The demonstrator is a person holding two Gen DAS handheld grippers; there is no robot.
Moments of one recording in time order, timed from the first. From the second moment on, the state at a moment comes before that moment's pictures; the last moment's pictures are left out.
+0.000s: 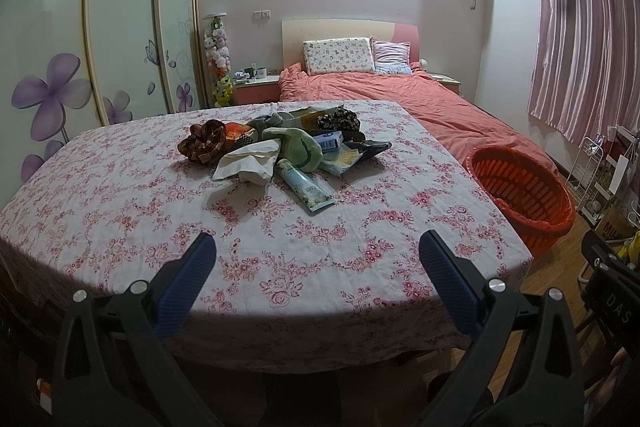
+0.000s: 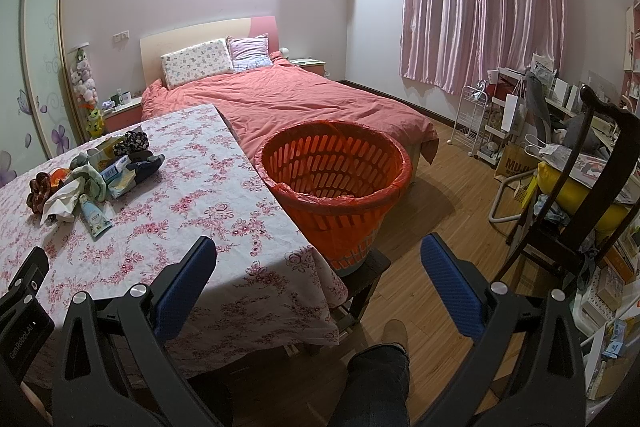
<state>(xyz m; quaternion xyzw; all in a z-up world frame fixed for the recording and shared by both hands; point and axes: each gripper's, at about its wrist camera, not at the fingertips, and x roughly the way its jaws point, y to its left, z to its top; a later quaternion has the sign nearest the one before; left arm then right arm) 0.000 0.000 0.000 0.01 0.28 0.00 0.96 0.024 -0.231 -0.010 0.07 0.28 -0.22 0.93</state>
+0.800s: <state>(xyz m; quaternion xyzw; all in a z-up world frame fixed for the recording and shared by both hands) 0.001 0.000 -0.001 0.01 0.28 0.00 0.96 0.027 -0.231 -0.011 0.07 0.28 -0.22 0.93</state>
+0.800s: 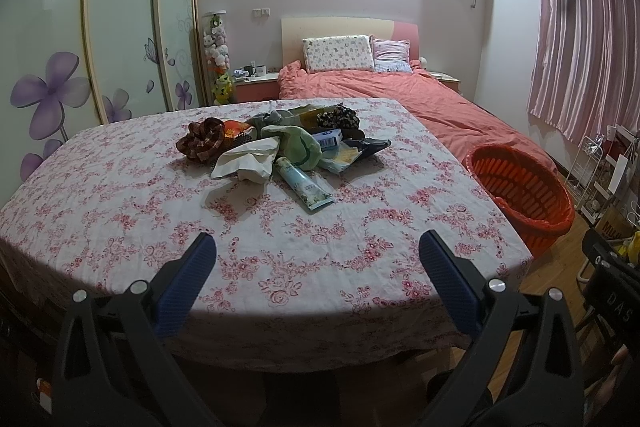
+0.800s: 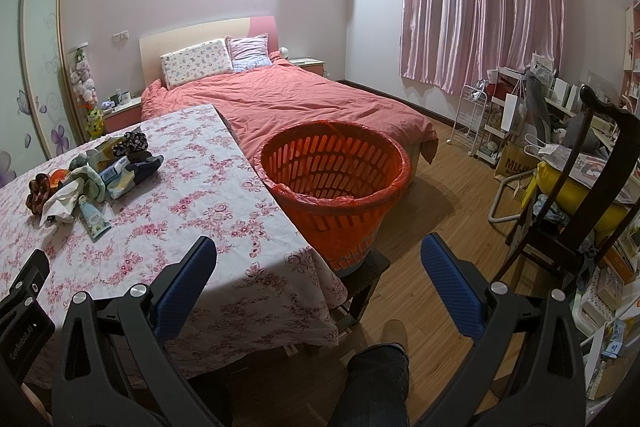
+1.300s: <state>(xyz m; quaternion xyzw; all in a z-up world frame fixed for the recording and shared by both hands) 0.052 0.057 -0.019 -0.03 0.32 0.04 0.95 0.063 -0.223 -0.020 0.07 0.29 -0.17 0.94</state>
